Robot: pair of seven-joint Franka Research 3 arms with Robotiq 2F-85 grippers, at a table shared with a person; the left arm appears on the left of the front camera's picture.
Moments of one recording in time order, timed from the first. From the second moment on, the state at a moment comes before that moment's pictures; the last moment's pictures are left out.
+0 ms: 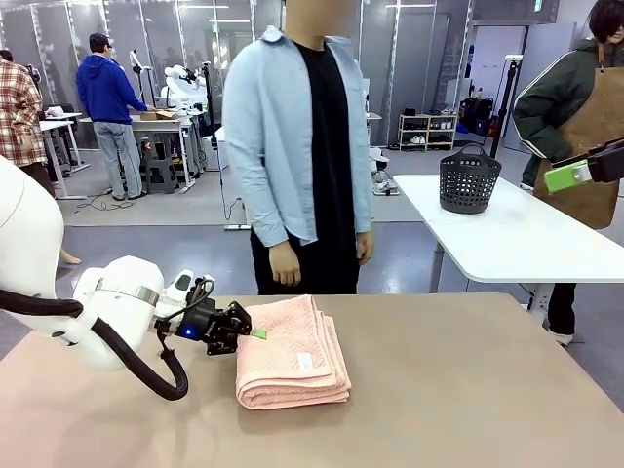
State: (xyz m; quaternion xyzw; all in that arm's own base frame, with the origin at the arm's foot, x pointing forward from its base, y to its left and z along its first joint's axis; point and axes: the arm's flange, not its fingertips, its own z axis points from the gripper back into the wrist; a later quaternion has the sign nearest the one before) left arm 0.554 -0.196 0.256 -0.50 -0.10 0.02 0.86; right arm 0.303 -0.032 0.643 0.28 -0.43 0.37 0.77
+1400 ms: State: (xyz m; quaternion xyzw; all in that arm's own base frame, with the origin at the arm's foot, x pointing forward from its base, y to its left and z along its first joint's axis) left arm 0.544 -0.150 0.297 -0.48 -0.09 -0.04 0.87; right arm 0.303 -0.032 0.643 0.28 -0.43 0.37 0.77
